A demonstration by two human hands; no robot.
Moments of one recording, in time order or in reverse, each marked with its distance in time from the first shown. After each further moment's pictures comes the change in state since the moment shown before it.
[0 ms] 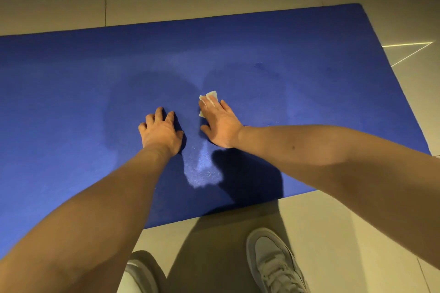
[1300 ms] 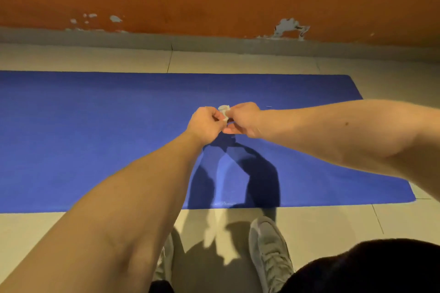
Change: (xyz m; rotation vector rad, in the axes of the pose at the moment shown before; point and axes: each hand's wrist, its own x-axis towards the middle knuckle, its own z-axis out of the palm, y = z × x) left_hand -0.129 0.045 -0.126 -0.889 0.194 0.147; right_hand -0.088 -0.116 -0.156 1.120 0.106 0.510
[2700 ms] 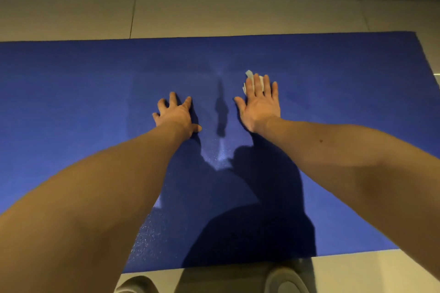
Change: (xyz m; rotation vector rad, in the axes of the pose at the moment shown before) left_hand 0.212 -0.129 0.044 0.785 -0.271 -0.327; right_hand 0.260 0.083 -0.049 -1.359 0.258 -0.218
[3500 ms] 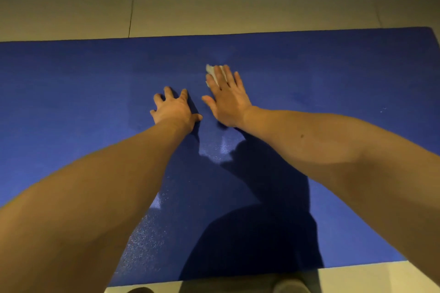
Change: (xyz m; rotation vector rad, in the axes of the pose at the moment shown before) left_hand 0.025 0.005 -0.010 -0.023 0.096 -0.076; right_hand 0.038 -0.066 -0.007 0.024 0.030 -0.368
